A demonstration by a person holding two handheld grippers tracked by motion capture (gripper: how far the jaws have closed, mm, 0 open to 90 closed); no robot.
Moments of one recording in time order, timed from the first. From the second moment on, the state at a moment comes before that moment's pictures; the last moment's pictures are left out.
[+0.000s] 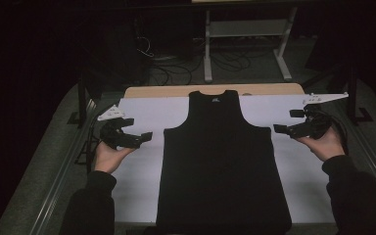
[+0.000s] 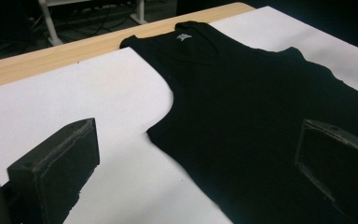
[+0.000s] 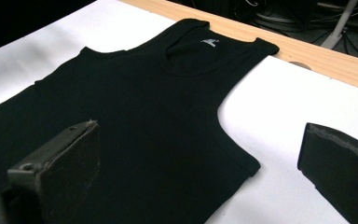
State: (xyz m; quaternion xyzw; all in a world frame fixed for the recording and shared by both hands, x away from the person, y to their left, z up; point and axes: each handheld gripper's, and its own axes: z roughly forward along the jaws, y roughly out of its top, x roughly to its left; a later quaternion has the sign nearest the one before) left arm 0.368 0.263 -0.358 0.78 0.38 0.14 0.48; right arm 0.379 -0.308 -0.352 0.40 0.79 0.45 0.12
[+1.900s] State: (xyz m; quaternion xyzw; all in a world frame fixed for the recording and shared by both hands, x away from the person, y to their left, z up) left arm 0.429 0.248 -0.422 0.78 0.42 0.07 0.46; right arm 0.434 -0.311 -0.412 0.45 0.79 0.41 0.08
